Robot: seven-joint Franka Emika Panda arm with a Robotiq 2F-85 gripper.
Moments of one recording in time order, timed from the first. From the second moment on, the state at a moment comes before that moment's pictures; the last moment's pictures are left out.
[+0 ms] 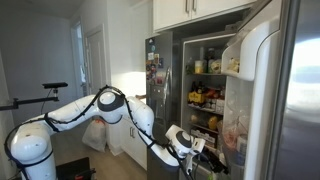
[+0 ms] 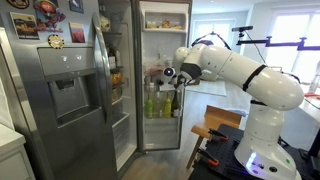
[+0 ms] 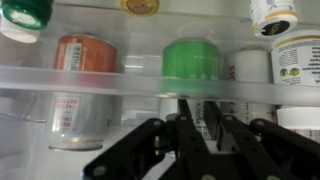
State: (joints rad) arm 0.12 1.18 -0.95 -1.40 -0.80 3.33 1.62
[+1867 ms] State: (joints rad) arm 0.08 1.29 -1.03 -1.27 -0.66 3.33 1.62
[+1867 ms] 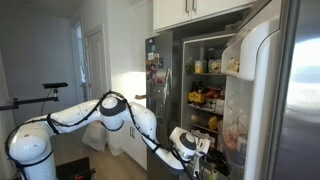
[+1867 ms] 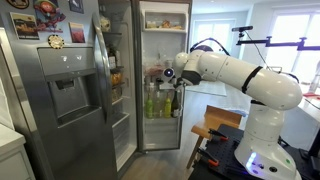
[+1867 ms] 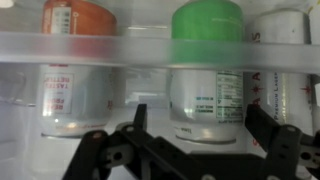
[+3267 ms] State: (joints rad) arm 0.02 1.30 -1.03 -1.19 -0.66 3.32 1.62
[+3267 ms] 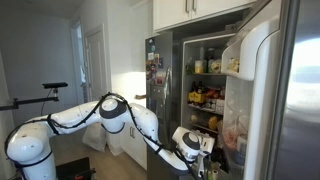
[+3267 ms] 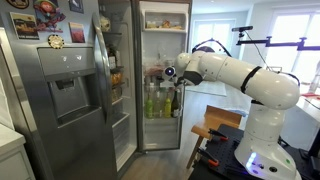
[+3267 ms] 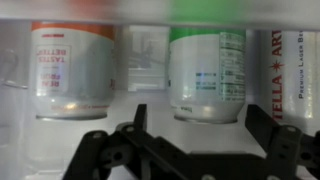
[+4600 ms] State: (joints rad) arm -0.02 1.33 -0.97 -1.12 -0.66 3.25 1.61
